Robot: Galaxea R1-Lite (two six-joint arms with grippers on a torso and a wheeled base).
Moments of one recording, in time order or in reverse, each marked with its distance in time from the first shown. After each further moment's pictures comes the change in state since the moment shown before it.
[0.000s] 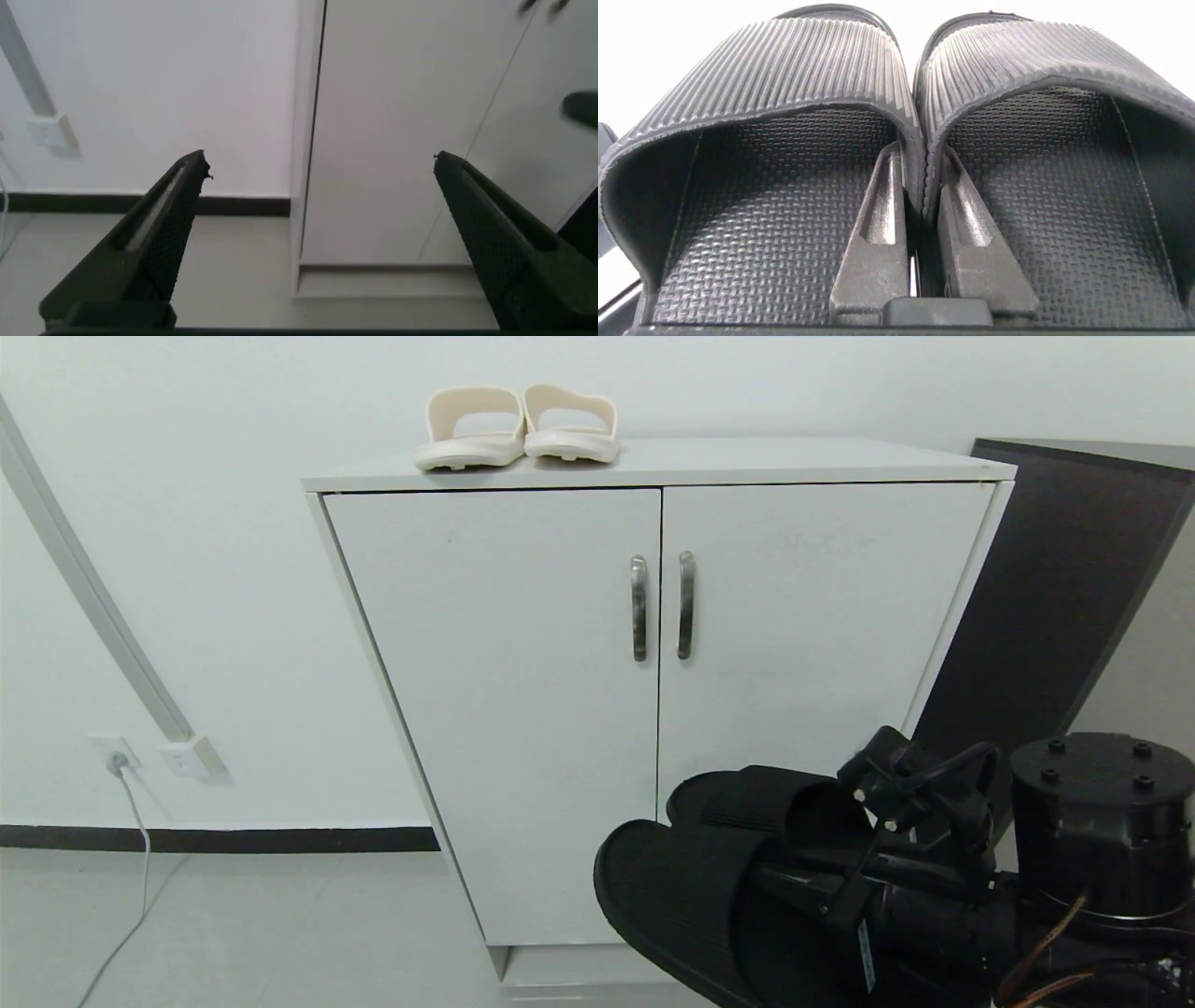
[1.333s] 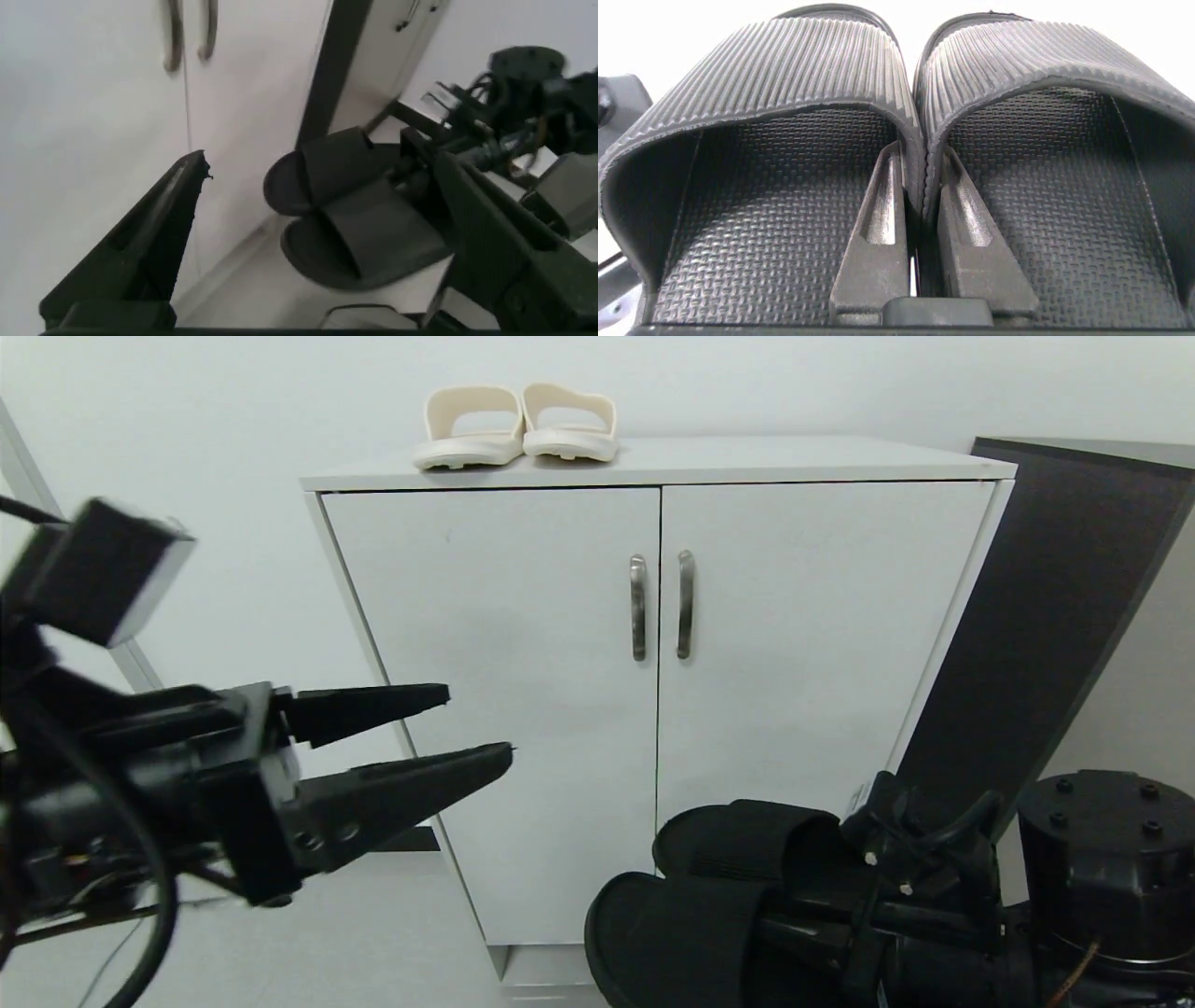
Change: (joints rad) left arm -0.503 1.073 -0.585 -0.405 -0.416 -0.038; right arm 0.014 -0.005 0.080 -0.040 0.099 -0.053
